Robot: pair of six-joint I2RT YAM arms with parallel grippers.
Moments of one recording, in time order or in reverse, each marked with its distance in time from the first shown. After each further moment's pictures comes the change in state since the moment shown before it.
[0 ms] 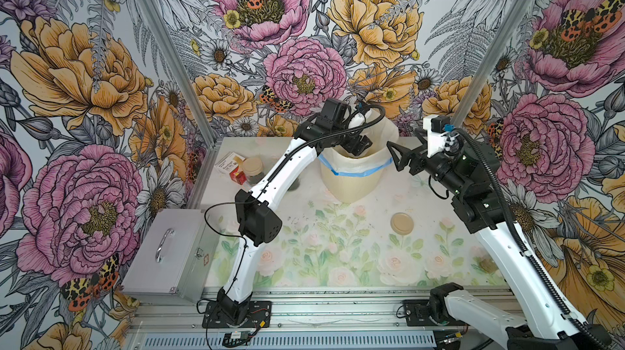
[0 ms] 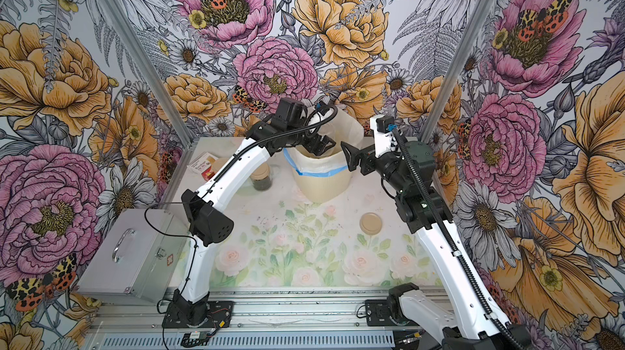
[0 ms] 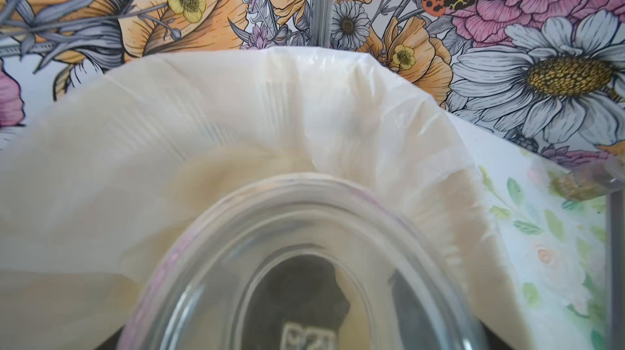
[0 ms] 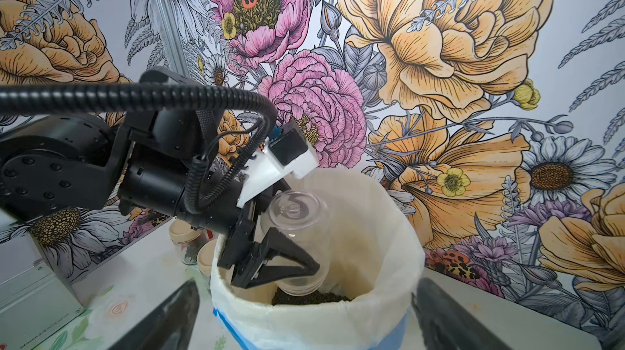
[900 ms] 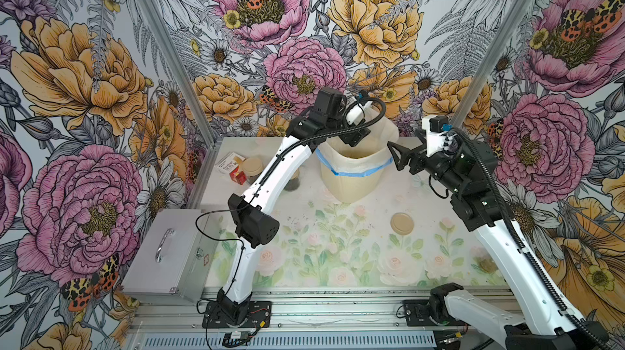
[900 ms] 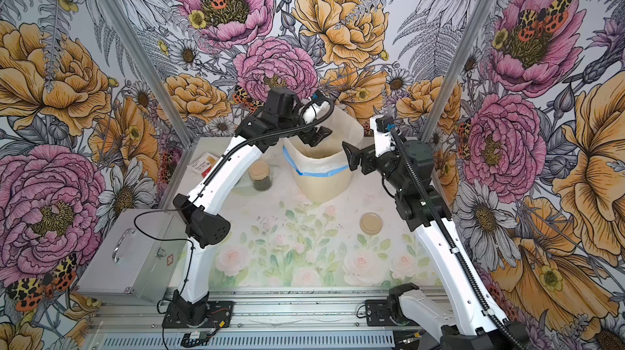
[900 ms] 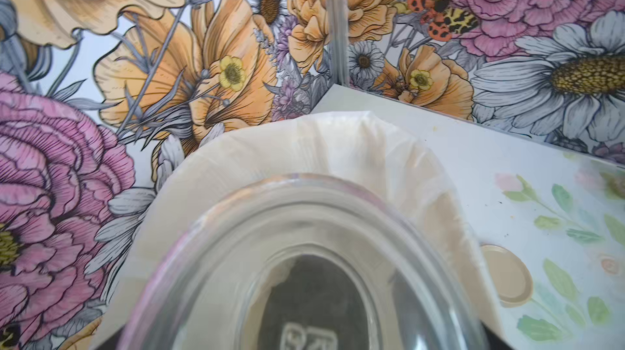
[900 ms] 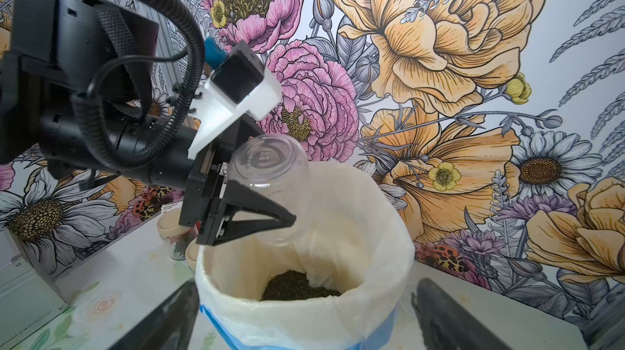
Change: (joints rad) left arm -0.012 -0.033 0.082 0.002 -0.031 0.111; right arm -0.024 0.016 -0.003 -0.005 0.007 -0.023
